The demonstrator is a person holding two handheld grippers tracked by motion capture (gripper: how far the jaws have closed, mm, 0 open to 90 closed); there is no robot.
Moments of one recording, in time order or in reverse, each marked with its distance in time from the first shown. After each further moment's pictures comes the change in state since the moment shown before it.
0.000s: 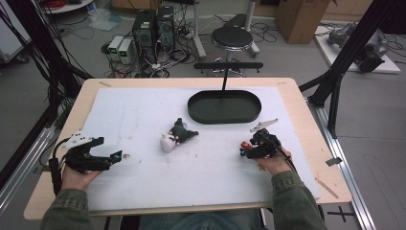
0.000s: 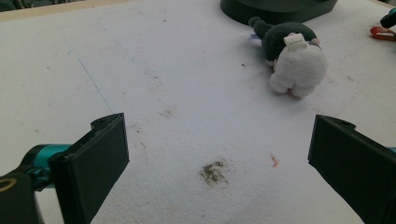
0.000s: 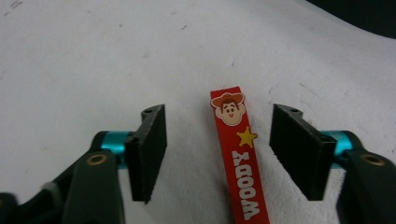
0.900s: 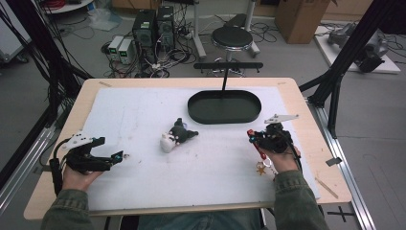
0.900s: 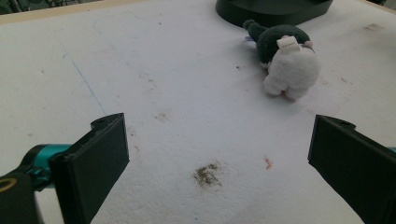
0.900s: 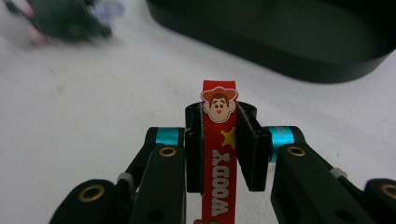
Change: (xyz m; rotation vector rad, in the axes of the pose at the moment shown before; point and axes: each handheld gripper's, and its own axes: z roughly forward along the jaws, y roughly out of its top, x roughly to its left) left arm -0.004 0.001 0.000 -0.008 -0.013 0.004; right arm -0.005 0.005 -0.048 -0.232 -0.017 0.125
